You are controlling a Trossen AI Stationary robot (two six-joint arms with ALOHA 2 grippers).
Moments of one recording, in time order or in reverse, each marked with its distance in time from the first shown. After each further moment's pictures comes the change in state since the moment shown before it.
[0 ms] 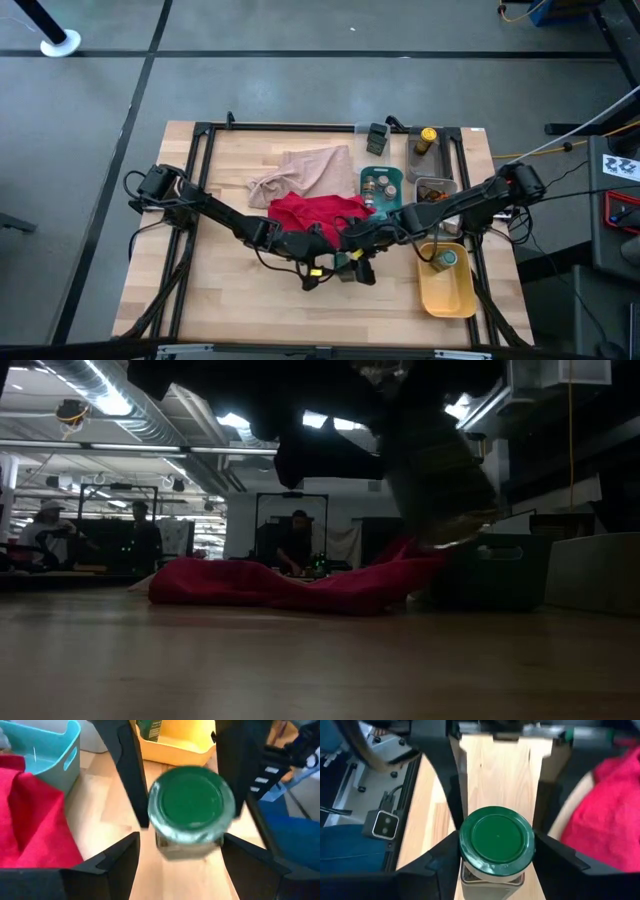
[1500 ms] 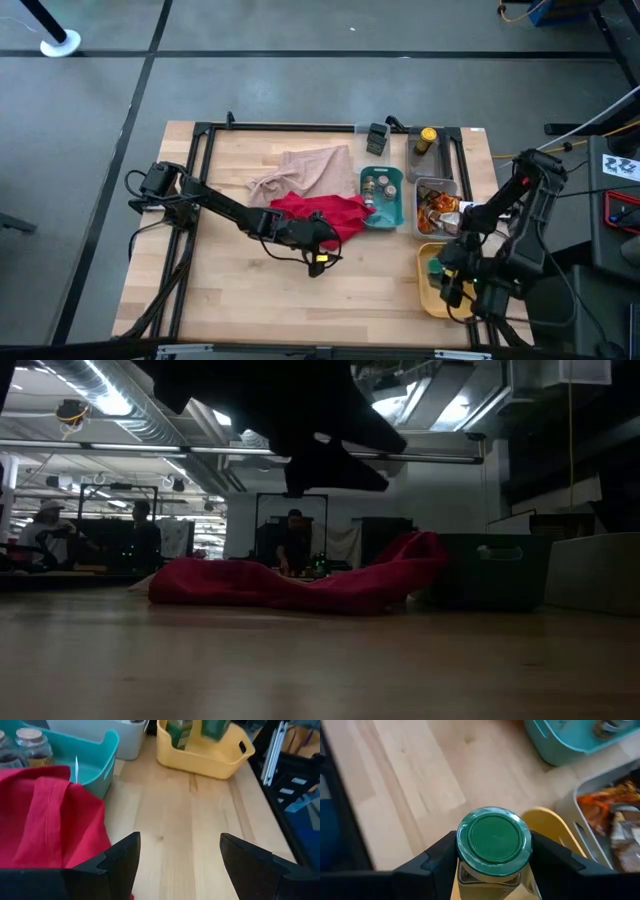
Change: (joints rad) left arm 0.078 0.002 0.000 0.000 -0.006 0.020; right arm 0.810 -0.292 0.000 -1.008 0.582 1.233
